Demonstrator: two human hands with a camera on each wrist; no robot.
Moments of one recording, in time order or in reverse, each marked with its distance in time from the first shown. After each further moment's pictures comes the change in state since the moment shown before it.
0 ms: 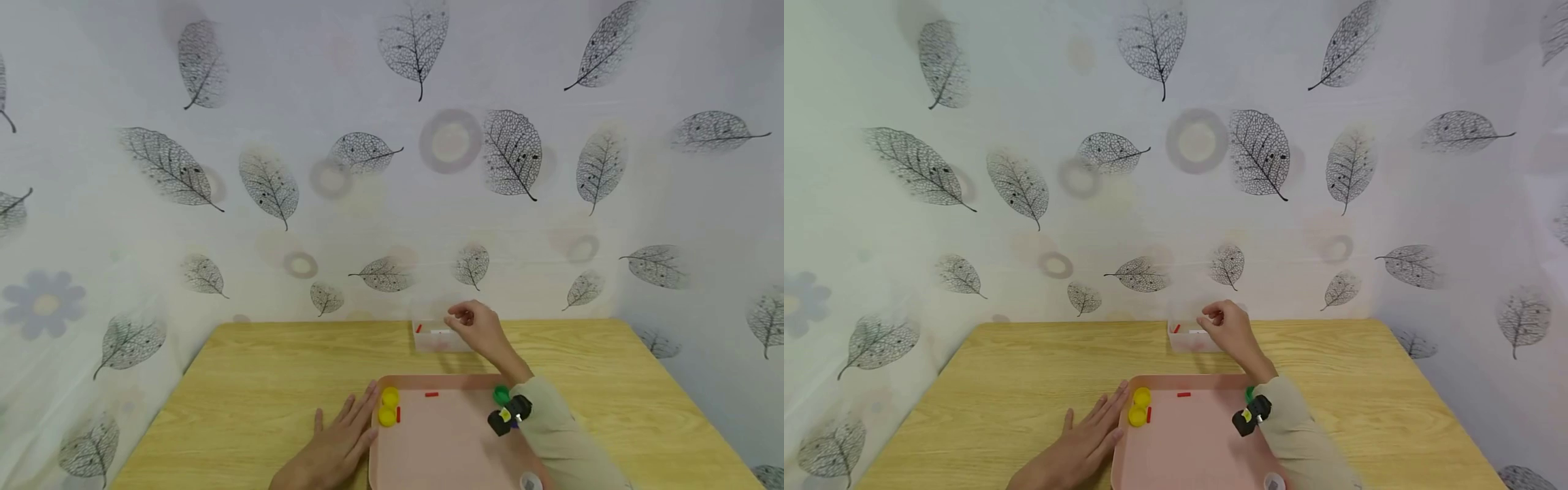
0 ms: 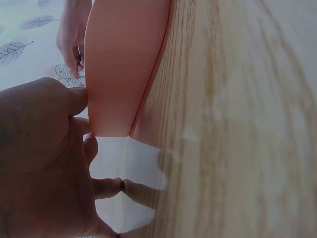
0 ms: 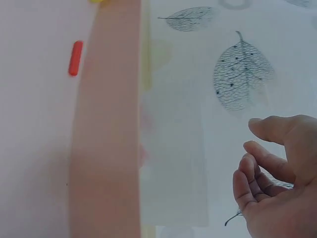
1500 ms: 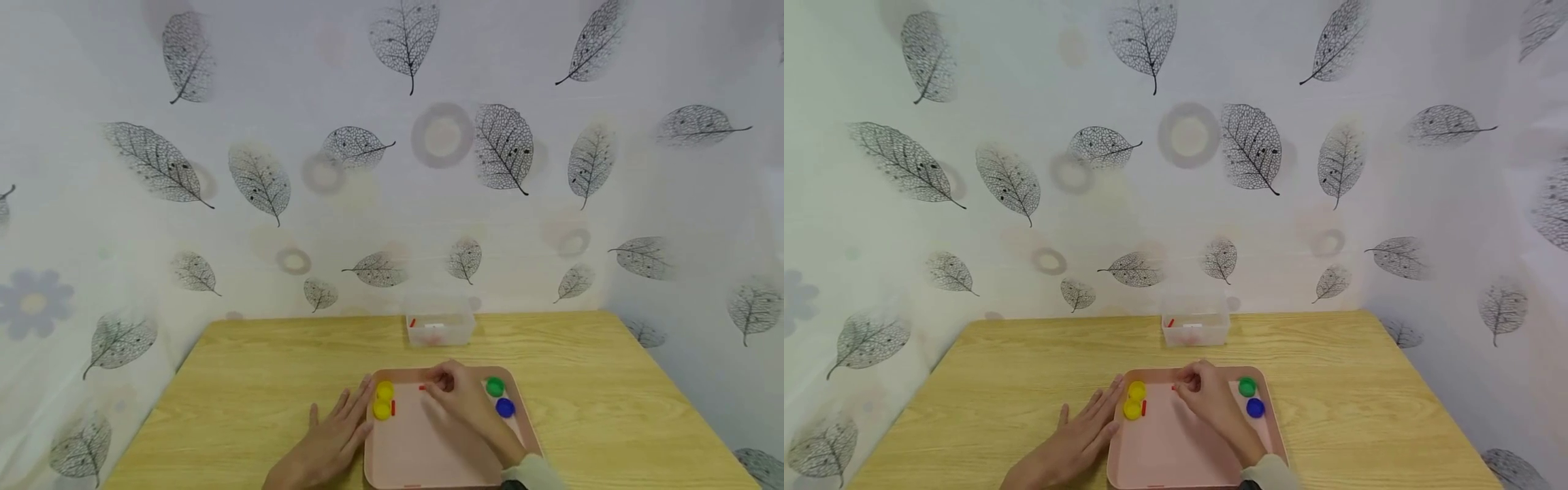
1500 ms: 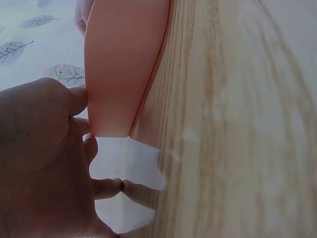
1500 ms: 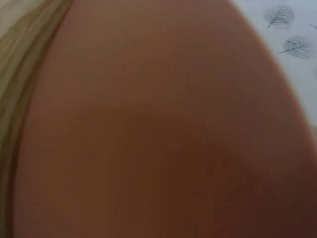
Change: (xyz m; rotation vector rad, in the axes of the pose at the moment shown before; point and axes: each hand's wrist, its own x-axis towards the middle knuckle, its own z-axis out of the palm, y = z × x) left_hand -0.001 0.002 0.000 -0.004 0.021 -0.002; right_hand -0.101 -0.020 0.041 0.195 -0.158 0.097
